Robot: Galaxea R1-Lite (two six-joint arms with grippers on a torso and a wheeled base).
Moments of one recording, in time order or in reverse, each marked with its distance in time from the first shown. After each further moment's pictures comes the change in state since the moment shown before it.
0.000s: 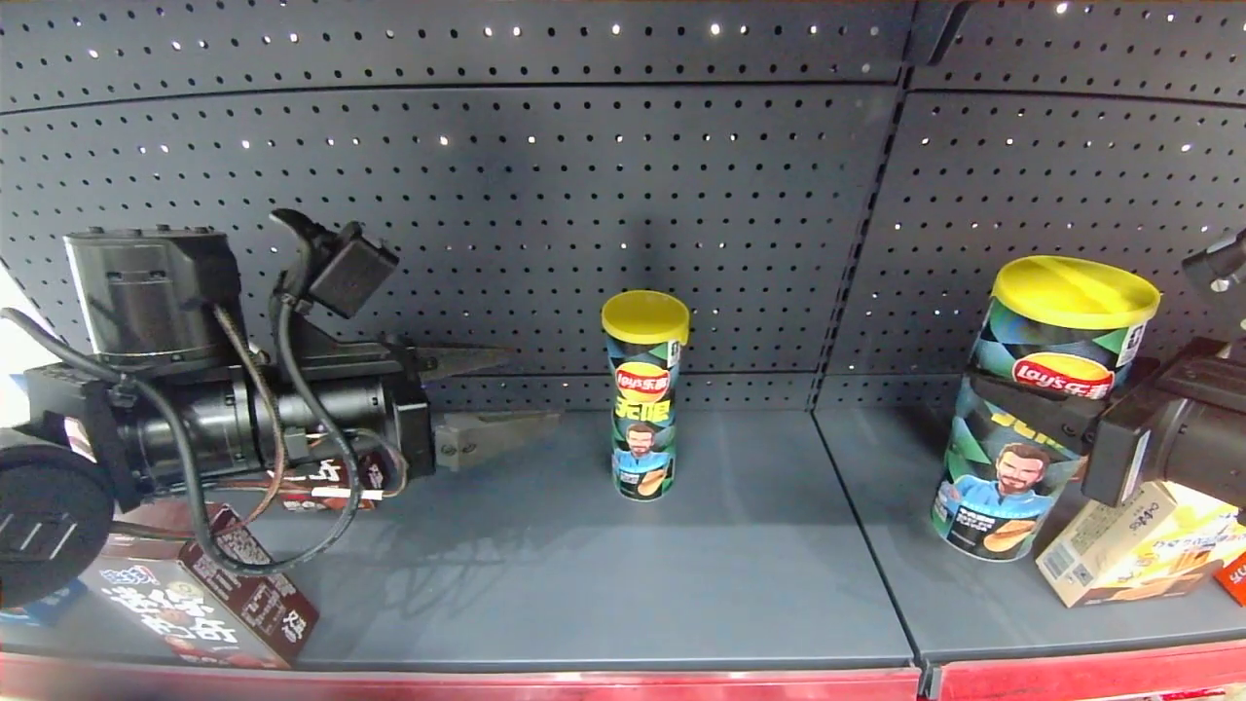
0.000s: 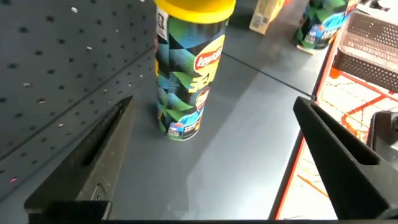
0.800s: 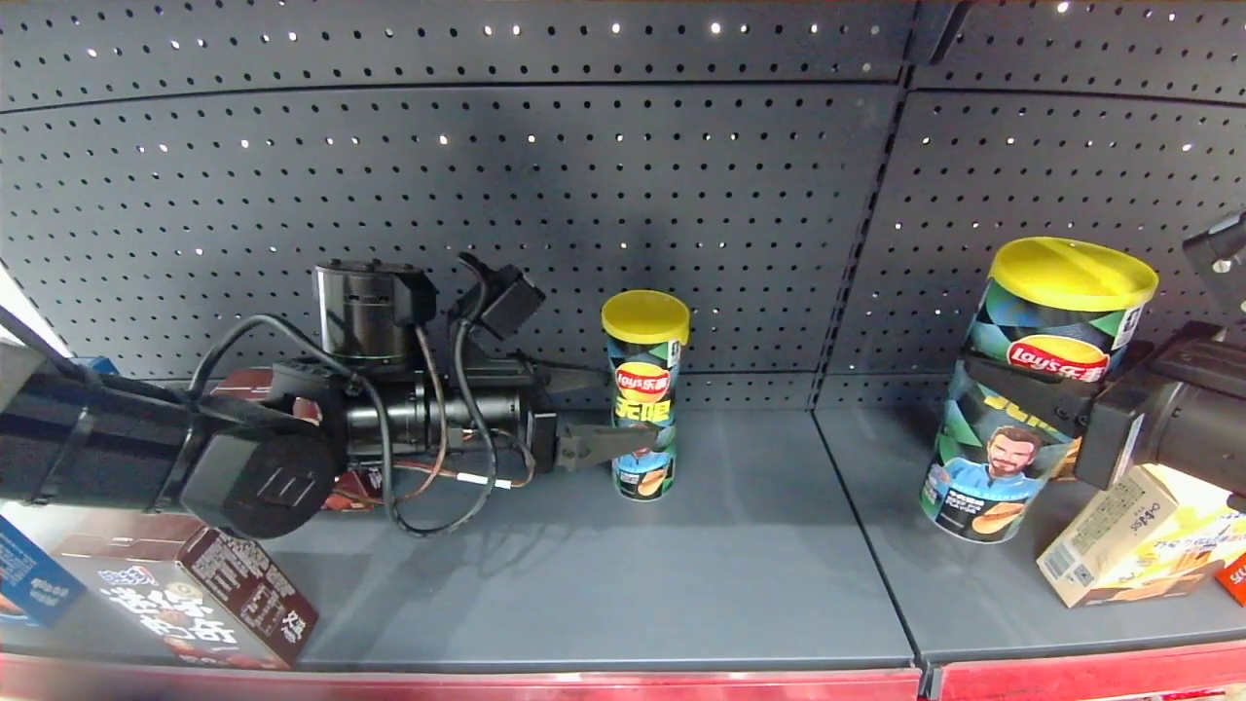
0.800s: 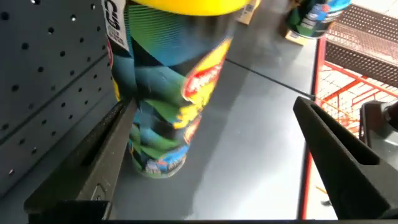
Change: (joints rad) left arm -0.114 0.276 -0.174 -0.049 -0.028 -0.001; right arm 0.003 0.017 -0.011 -0.035 0.007 0.002
